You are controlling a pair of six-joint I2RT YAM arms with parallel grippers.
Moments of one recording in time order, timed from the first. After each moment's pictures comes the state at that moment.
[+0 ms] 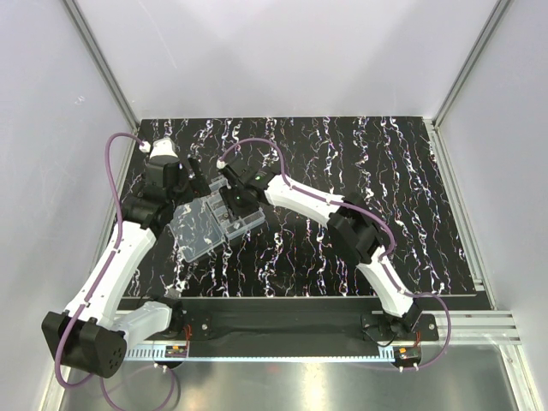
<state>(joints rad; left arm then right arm) -0.25 1.06 1.02 -0.58 -0.24 -0.44 0.92 2.31 2.02 -0.70 -0.07 0.39</state>
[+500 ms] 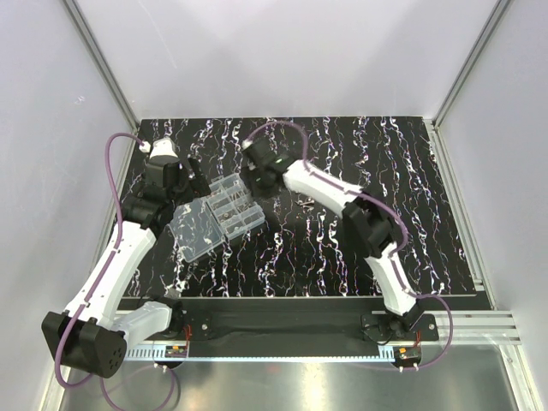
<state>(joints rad) -0.25 1.06 1.02 -0.58 -0.24 -0.44 0.81 2.25 1.98 -0.72 0.01 0.42</state>
